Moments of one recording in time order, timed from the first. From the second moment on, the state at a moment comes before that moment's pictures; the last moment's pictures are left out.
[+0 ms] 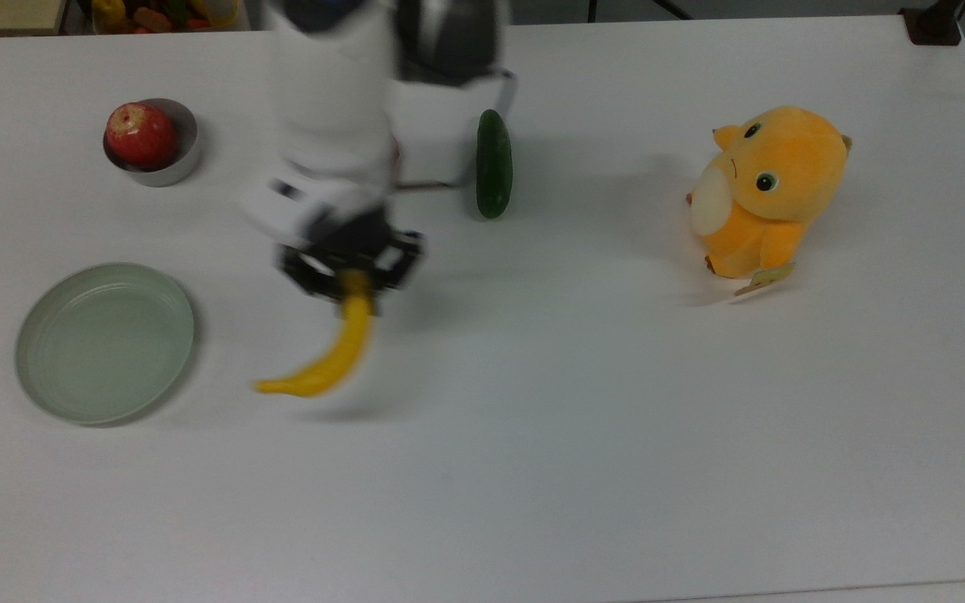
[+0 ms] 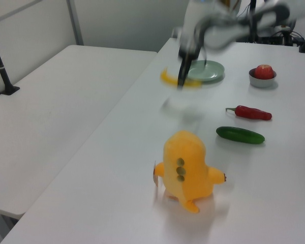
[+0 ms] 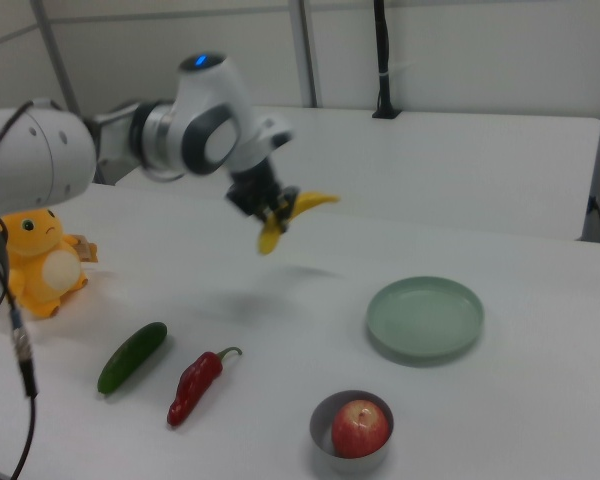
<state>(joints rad) 0.01 0.49 0.01 -1.44 -0.02 2.19 -0.17</state>
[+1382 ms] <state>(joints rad) -0.30 0.51 0.02 -1.37 0.11 2.20 -0.59</state>
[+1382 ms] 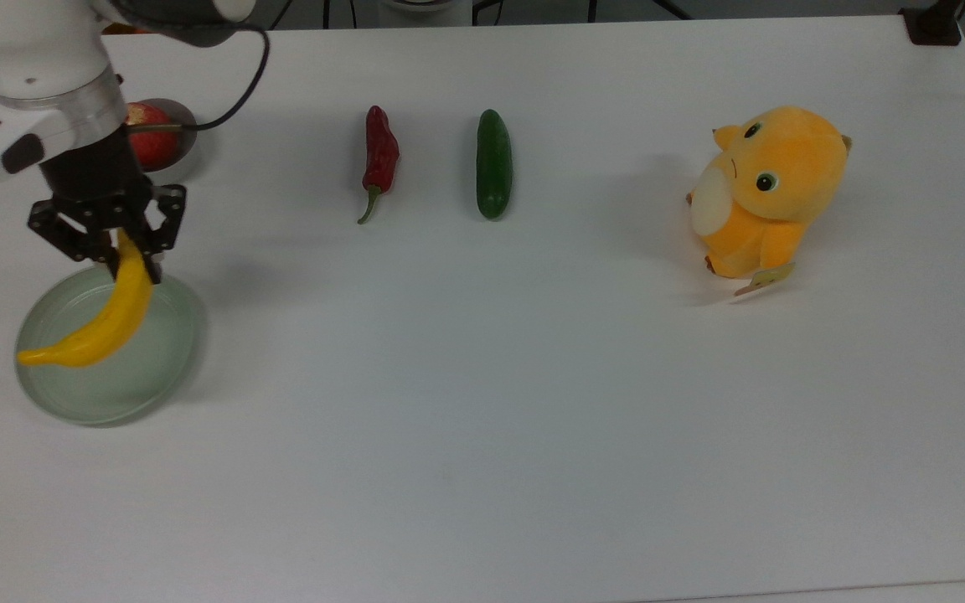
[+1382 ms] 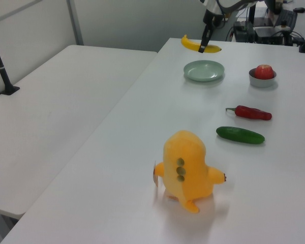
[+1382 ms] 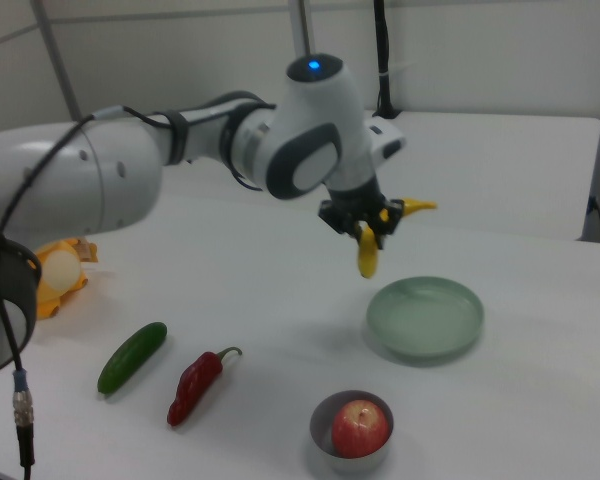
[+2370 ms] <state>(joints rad) -0.35 0.69 0.02 -1.37 0.11 2.34 -0.63</state>
